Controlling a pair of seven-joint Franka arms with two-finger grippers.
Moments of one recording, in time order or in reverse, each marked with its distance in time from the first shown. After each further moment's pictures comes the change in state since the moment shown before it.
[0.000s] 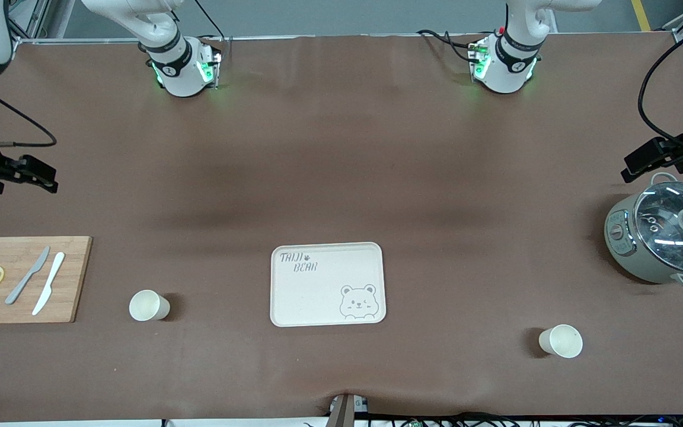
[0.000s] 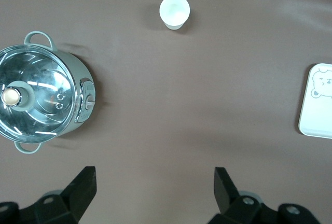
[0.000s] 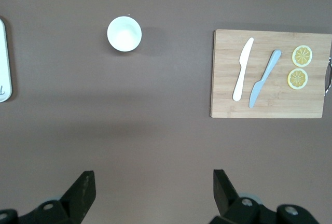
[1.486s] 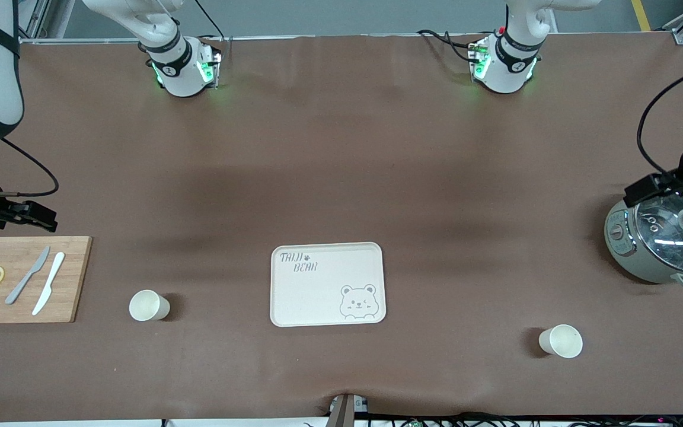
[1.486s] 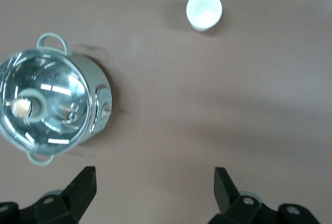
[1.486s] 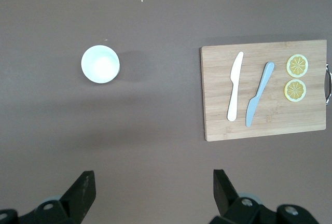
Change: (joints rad) left arm 0.056 0.125 0.002 -0.012 0.047 0.103 0.025; right arm -0.046 0.128 0.002 0.046 0.000 0.116 0.068
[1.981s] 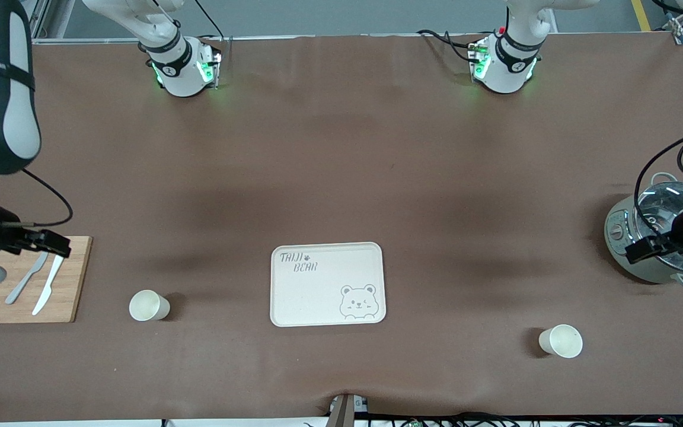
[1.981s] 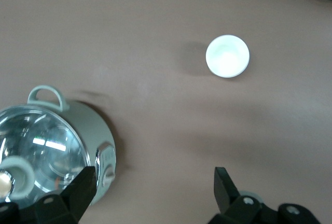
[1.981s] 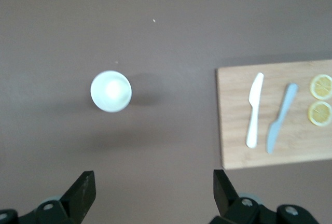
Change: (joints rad) left arm 0.068 0.184 0.001 -0.003 0.001 0.283 0.070; right arm 0.002 0.165 0.008 0.104 0.056 0.102 0.007
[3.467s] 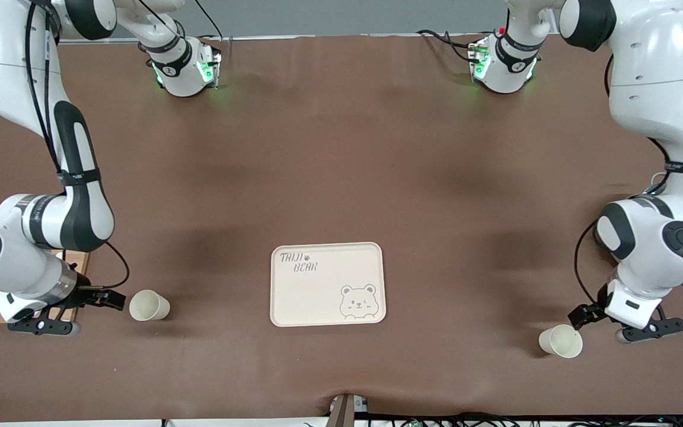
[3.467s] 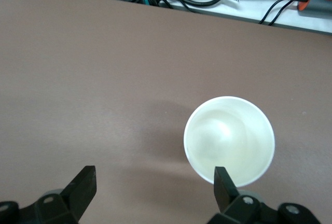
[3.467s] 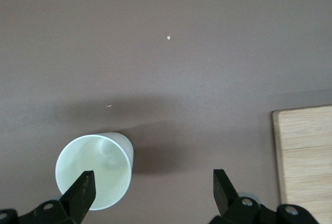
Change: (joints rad) left arm 0.010 0.403 -0.019 0.002 -0.165 0.626 0.023; right arm 0.004 0.315 -0.001 0.024 0.077 0.344 0.011
